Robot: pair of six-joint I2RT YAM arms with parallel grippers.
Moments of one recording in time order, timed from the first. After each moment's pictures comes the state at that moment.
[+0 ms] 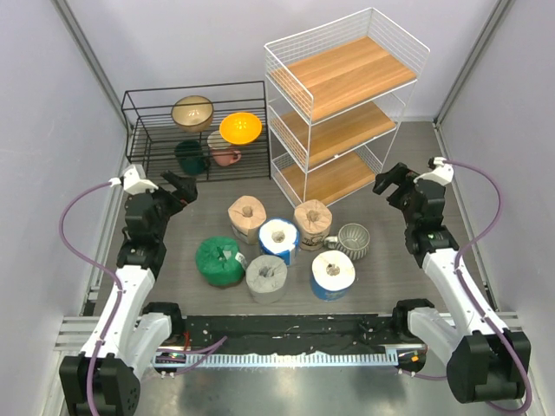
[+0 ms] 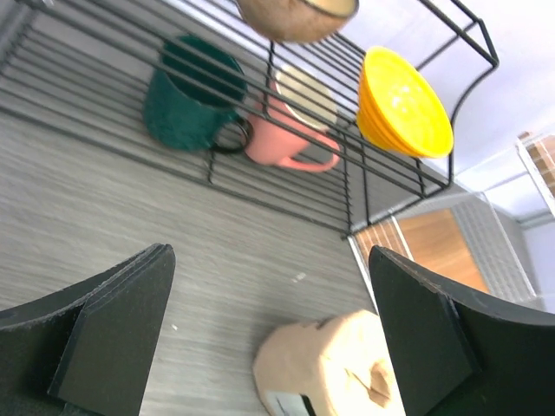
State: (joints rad) left arm -0.04 0.81 0.56 0.10 -0.05 -0.59; right arm 0.06 0.92 0.59 0.06 0.16 0.51
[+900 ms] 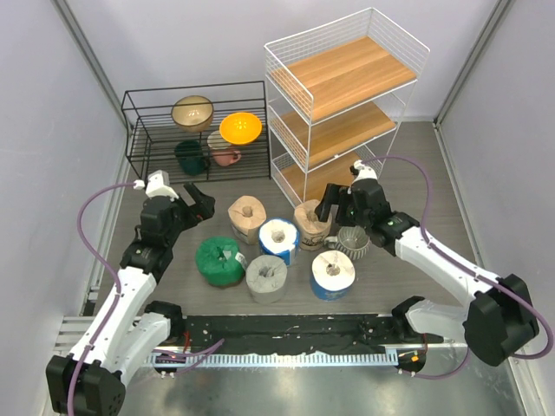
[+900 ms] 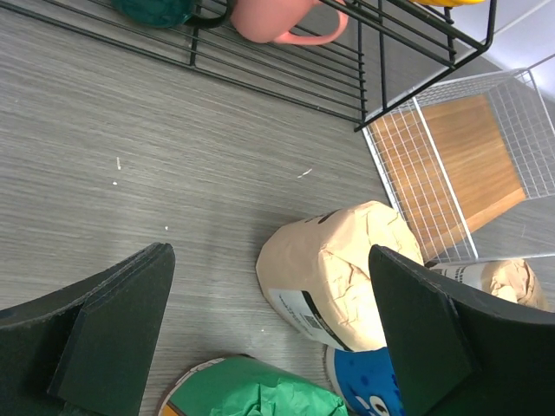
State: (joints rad) left arm -0.21 0.79 0.59 -0.18 -0.08 -0.57; right arm 0.51 1.15 0.75 -0.20 0.07 0.53
